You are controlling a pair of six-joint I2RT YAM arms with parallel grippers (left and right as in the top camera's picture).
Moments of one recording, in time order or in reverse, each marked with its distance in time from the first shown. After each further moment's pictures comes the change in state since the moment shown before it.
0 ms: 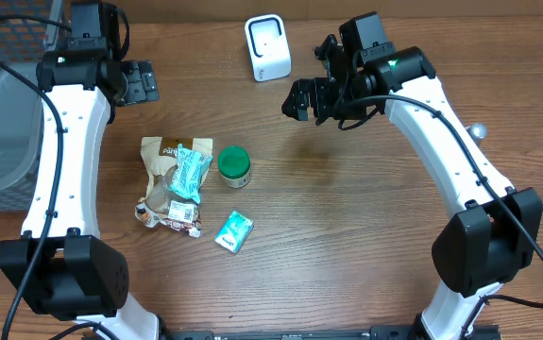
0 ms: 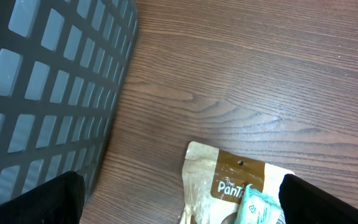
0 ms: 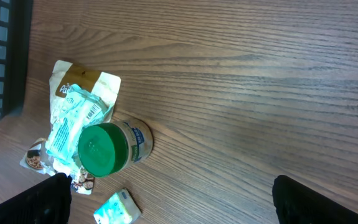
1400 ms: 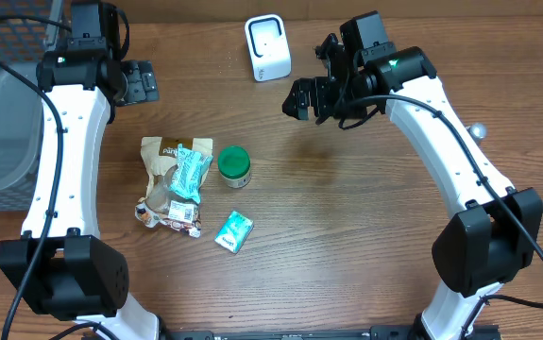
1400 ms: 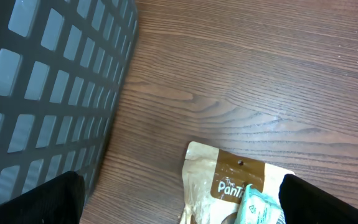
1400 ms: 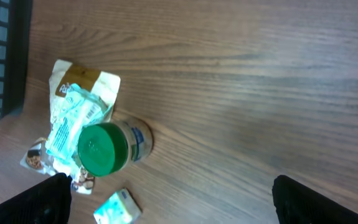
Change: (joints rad) left arm 0.000 0.000 0.000 0.000 0.000 0.000; right arm -0.002 0.000 0.000 -0.011 -0.005 0.000
